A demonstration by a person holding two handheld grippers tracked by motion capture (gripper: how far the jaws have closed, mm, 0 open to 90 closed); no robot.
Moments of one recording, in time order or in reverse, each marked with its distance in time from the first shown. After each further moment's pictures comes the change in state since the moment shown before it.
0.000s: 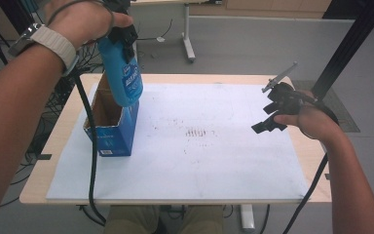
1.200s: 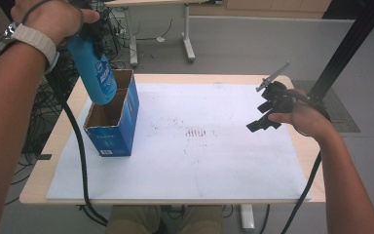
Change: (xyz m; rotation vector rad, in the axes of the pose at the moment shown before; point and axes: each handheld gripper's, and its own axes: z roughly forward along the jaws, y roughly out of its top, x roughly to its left) left arm 0.058 -0.017 0.012 -0.005 0.020 -0.238; right arm -0.007 0.007 0.013 -0.003 0.027 -0.016
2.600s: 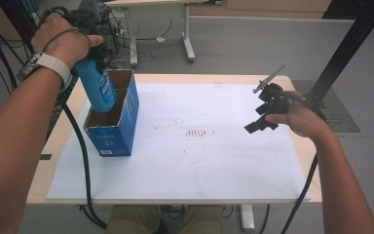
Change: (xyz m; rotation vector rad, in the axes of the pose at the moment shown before) left arm 0.012 0.013 0.068 0.011 0.017 -0.014; right arm -0.004 0.004 0.010 0.026 0.013 0.019
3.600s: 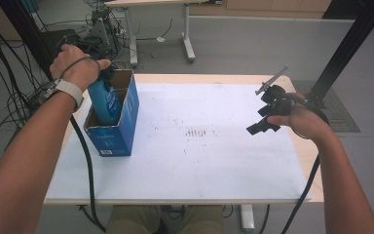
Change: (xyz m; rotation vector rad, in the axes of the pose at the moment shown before) left arm -0.001 -0.001 0.061 0.004 -0.002 0.017; right arm 0.000 -0.008 -0.001 0.002 -0.006 0.015
